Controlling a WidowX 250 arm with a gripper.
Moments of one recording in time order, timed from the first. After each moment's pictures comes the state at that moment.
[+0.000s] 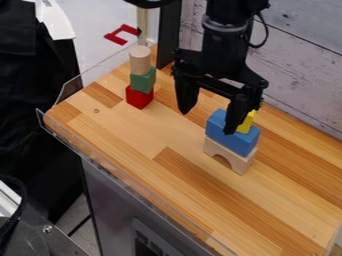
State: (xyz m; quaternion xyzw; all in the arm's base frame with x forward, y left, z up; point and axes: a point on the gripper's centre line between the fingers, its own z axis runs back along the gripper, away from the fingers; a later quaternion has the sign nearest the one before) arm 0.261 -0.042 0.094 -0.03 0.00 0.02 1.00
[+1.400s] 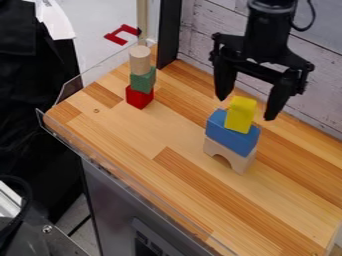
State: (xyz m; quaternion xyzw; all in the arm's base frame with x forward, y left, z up) arm 0.289 -0.077 0.108 -0.03 0.00 0.01 1.00
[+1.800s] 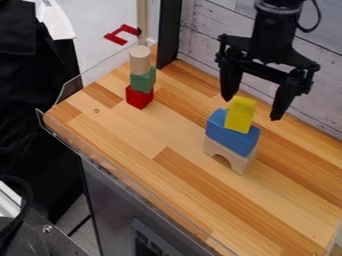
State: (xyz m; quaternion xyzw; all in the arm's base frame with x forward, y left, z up) arm 0.295 -0.079 0.101 -0.03 0.02 0.02 1.00
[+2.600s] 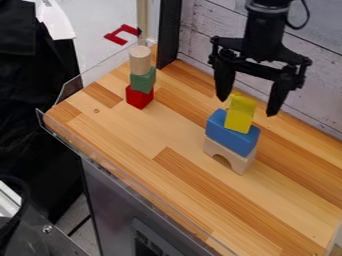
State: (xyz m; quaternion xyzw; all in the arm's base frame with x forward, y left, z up) arm 0.302 -0.065 0.100 -0.05 0.01 0.08 1.00
